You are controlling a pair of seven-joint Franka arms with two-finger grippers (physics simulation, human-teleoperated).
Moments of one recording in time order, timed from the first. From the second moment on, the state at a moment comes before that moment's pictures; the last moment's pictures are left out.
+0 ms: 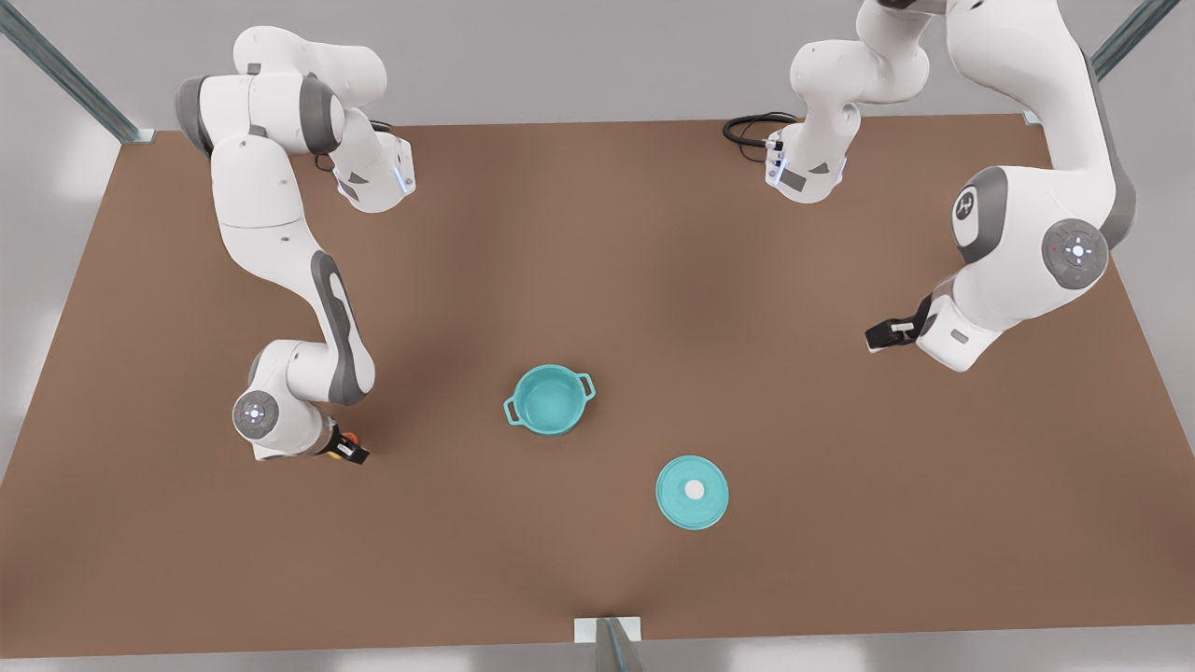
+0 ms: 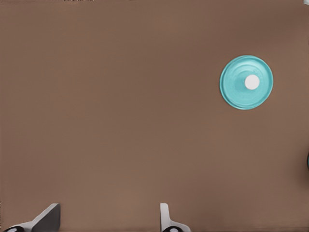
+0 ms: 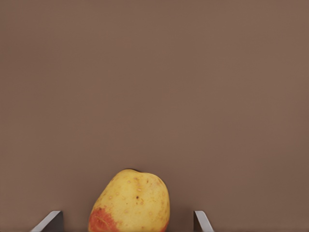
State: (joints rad) left arm -0.09 0.15 0.00 -1.66 -0.06 1.70 -0.19; right arm 0.24 0.70 -0.23 -1.78 0.22 2.37 0.43
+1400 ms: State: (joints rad) left arm -0.09 0.14 0.00 -1.66 -0.06 1.70 0.03; right arm 0.39 0.49 -0.14 -1.88 0.26 2.36 0.51
